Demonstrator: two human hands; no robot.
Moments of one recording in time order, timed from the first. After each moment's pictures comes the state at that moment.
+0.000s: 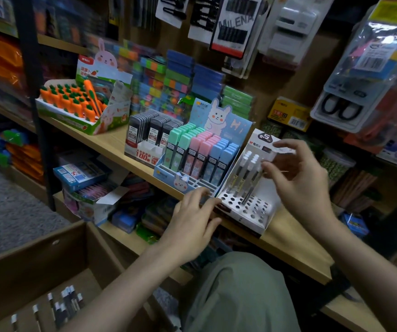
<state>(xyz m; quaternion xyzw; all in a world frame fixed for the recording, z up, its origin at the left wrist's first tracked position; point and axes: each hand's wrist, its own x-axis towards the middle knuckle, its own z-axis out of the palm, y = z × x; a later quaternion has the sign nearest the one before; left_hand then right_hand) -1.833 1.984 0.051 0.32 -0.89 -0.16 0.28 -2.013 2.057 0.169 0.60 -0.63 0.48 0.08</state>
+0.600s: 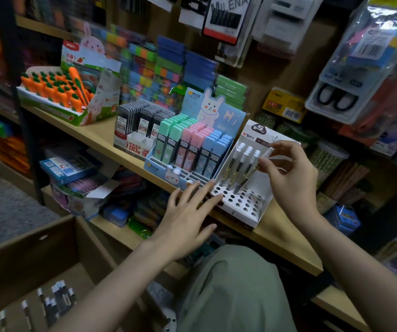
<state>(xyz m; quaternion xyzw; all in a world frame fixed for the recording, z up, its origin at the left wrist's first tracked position) -1.845 1.969 0.023 0.28 -0.92 -0.06 0.26 -2.036 2.042 0.145 0.56 -0.64 0.52 0.10</state>
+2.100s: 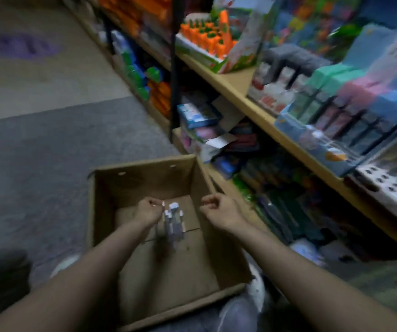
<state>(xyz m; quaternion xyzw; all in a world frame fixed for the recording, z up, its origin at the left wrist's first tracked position) -1.606 1.986 -0.123 0.74 -0.29 -0.49 0.37 -1.788 1.976 -0.074 0.59 -0.66 0.18 -0.44</state>
